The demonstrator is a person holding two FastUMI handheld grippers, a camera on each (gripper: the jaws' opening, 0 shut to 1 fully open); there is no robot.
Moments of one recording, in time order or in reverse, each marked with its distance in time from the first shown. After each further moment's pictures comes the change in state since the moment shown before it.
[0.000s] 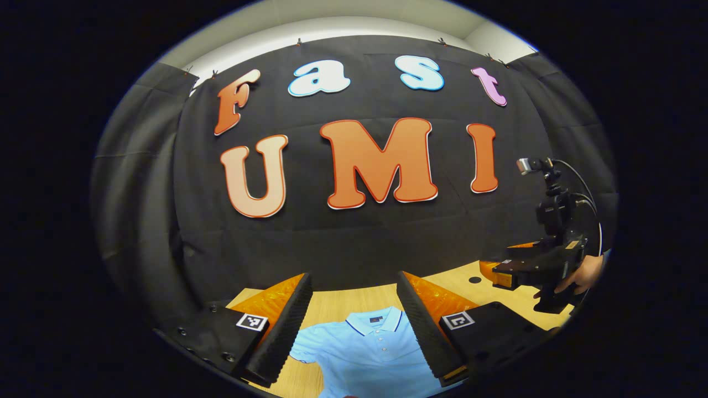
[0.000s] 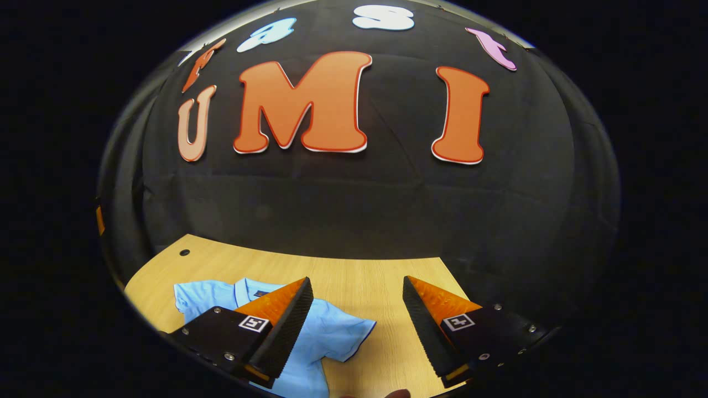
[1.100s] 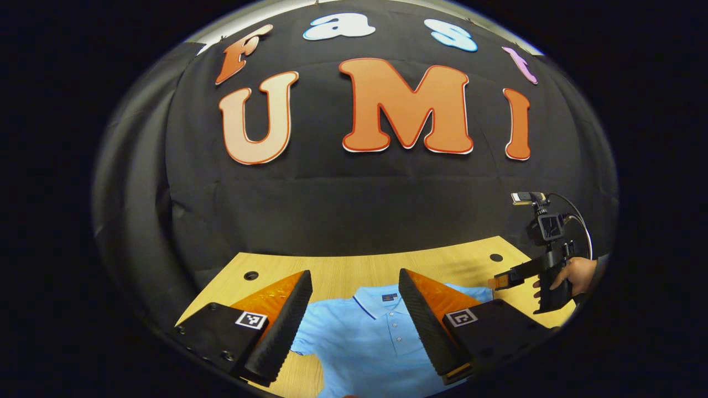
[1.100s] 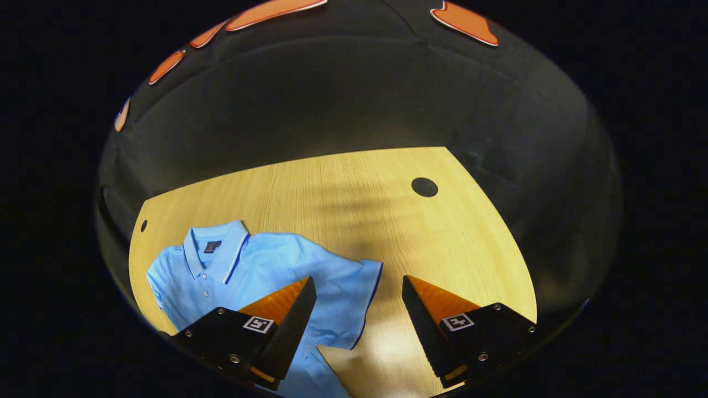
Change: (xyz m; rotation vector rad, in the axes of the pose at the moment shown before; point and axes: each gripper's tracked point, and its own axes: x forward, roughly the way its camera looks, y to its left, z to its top) left arm 0.080 0.042 -0.088 -0.086 0.225 0.072; right arm 0.095 0.006 -0.156 0.113 0.620 -0.090
